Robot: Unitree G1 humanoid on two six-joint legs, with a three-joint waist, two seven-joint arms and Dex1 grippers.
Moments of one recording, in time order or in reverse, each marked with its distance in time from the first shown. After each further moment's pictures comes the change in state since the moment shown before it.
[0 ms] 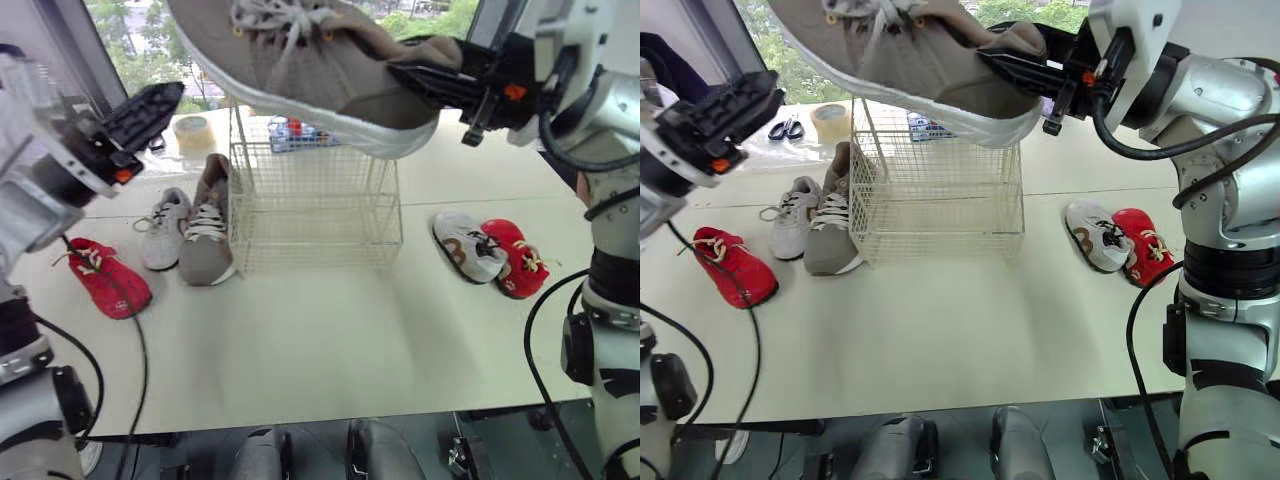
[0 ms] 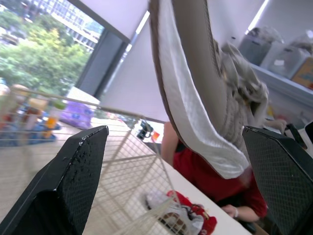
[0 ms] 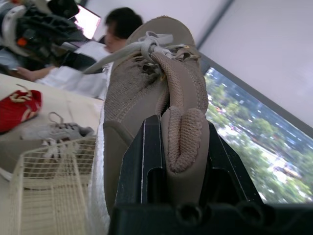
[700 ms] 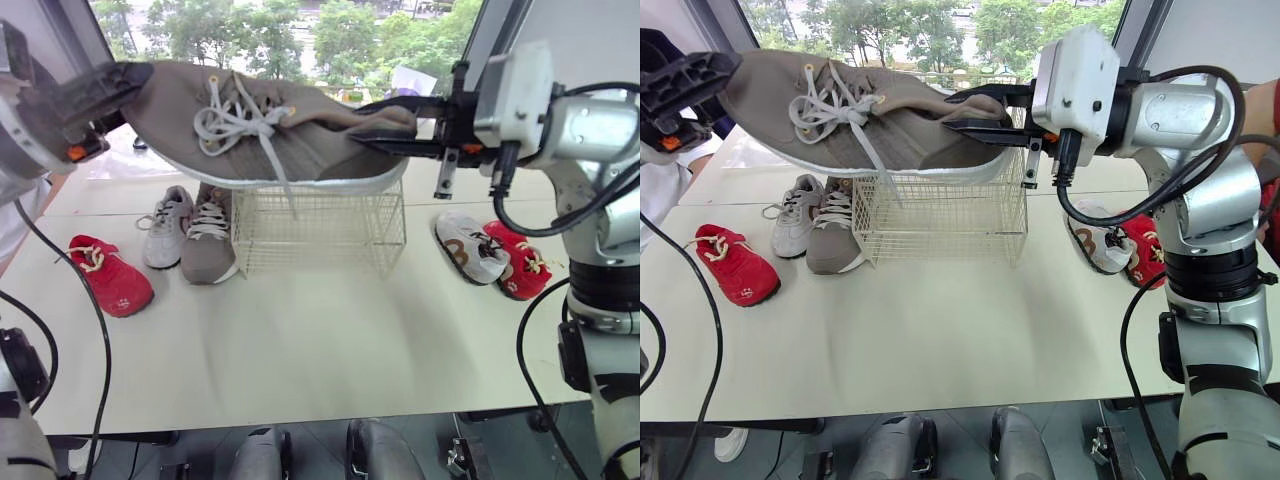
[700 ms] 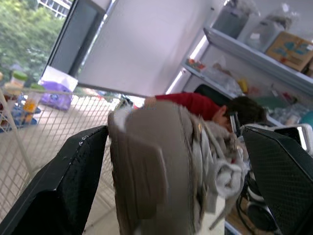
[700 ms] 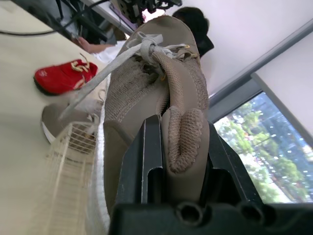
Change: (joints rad) left arm -0.248 0.177 -0.164 0.316 0.246 0.159 -0.452; right arm 0.040 0.008 0.122 -0.011 -0.137 -0.253 0.163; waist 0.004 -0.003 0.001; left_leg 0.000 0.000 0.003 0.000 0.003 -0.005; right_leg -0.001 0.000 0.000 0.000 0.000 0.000
